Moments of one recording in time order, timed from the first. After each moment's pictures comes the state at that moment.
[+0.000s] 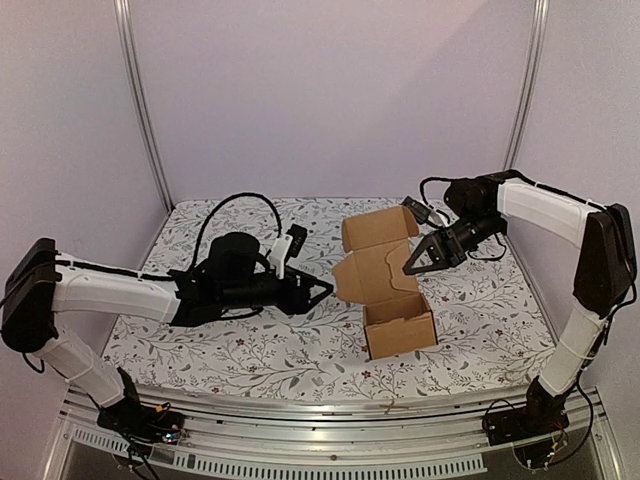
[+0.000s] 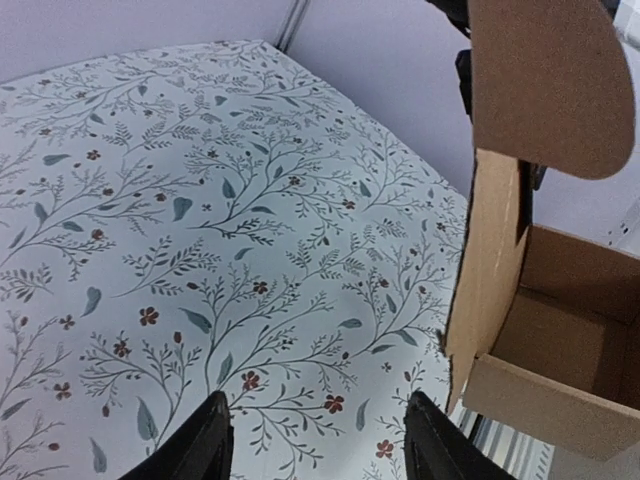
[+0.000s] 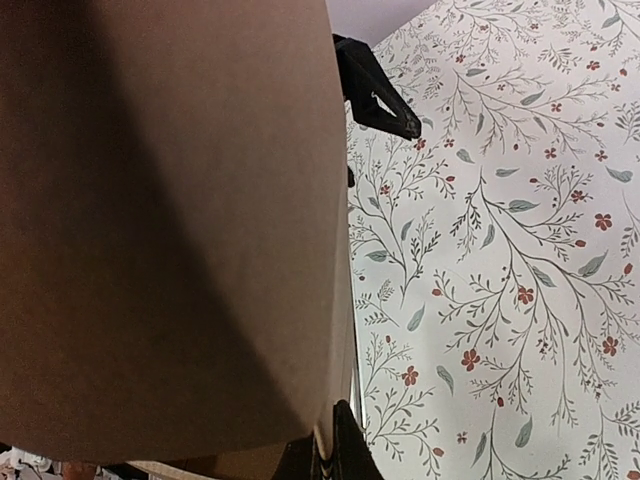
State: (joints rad) left arm -0.93 1.47 0.77 0.31 0.08 -0.39; right arm 0.39 1.76 1.47 -1.24 -1.19 -0.68
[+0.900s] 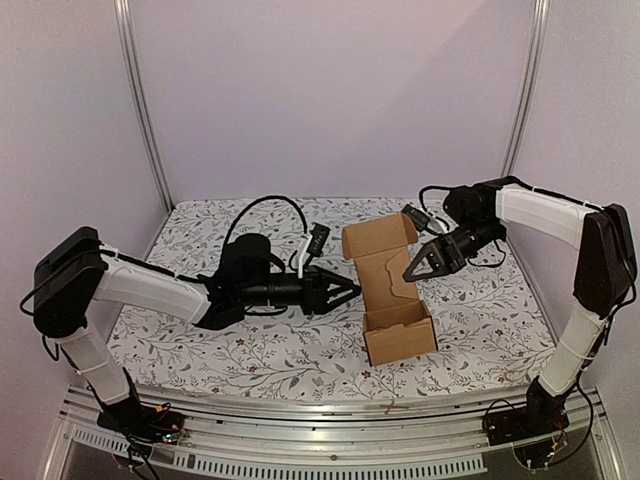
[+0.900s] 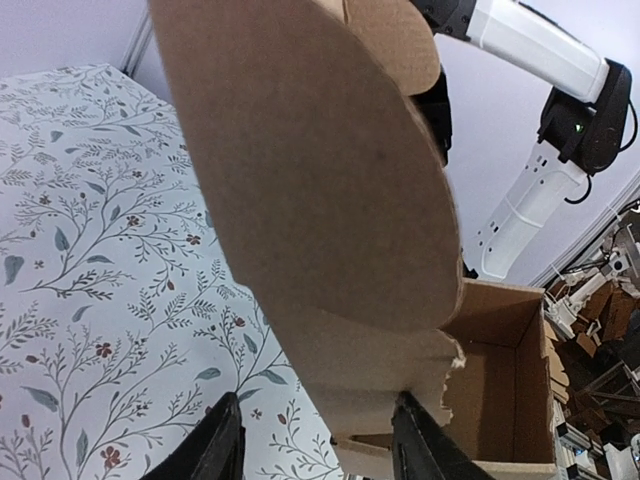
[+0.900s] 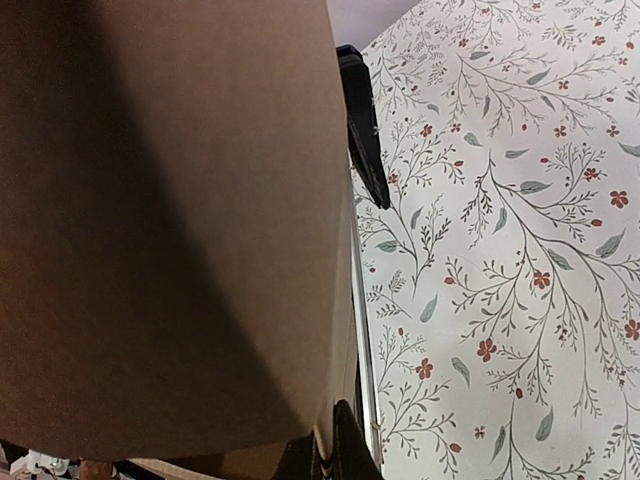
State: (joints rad) left arm -0.93 1.69 0.82 0.72 0.45 -0.52; right arm 0.39 1.76 1.41 -1.22 -1.21 -0.66
